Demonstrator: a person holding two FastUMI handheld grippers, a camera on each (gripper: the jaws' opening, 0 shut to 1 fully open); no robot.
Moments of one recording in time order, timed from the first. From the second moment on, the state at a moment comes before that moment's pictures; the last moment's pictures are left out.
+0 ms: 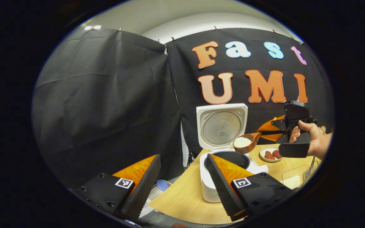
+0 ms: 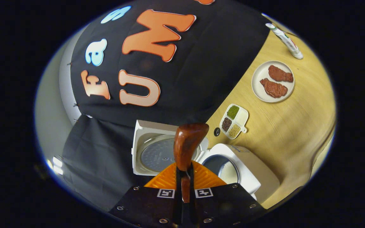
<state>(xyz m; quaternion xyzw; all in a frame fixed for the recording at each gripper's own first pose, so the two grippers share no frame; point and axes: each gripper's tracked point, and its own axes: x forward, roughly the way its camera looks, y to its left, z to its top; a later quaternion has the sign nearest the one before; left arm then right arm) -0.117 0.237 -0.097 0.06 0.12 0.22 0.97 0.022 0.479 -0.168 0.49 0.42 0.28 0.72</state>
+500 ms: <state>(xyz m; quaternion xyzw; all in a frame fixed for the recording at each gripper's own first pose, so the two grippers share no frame) -0.118 0.255 -0.104 0.06 0.13 0.25 0.96 0.049 0.522 -0.171 0.32 0.36 0.30 0.82</state>
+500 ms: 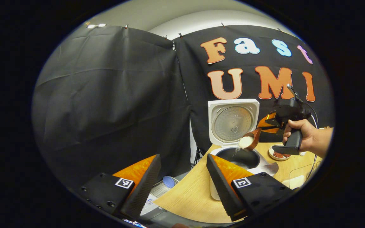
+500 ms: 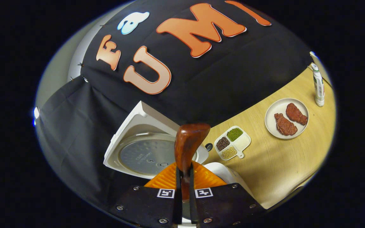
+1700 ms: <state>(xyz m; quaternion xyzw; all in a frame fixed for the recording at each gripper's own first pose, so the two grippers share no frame) -0.088 0.247 -0.117 0.07 0.15 0.22 0.96 0.053 0.545 -0.107 0.06 0.13 0.41 0.90</state>
